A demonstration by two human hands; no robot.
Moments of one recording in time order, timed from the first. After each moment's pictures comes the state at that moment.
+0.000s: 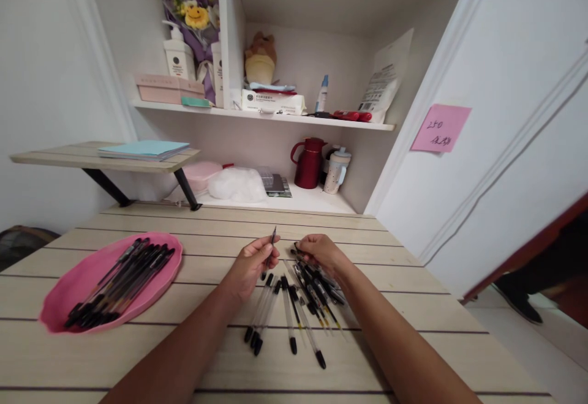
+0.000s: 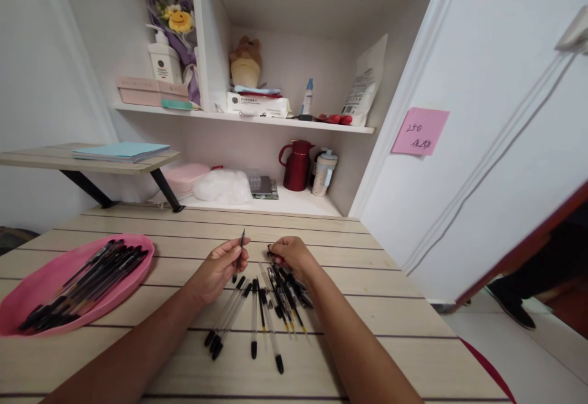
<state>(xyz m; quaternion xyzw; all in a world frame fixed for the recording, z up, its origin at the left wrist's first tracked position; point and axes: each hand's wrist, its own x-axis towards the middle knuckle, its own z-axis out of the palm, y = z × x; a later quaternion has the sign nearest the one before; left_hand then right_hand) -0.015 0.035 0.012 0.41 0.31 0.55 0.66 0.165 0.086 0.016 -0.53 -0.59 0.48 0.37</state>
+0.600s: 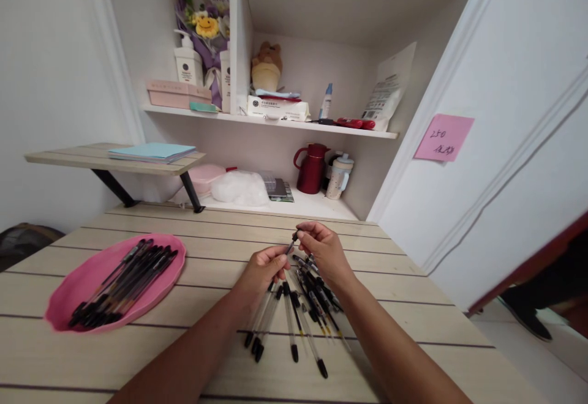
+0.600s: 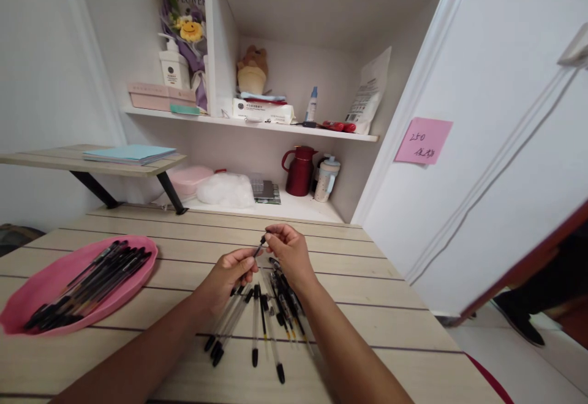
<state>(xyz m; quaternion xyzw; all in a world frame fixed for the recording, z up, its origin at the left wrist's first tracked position) -0.001 0.029 0.016 0.47 0.36 0.52 0.61 0.141 0.057 0.055 -0.36 -0.55 0.48 0.58</state>
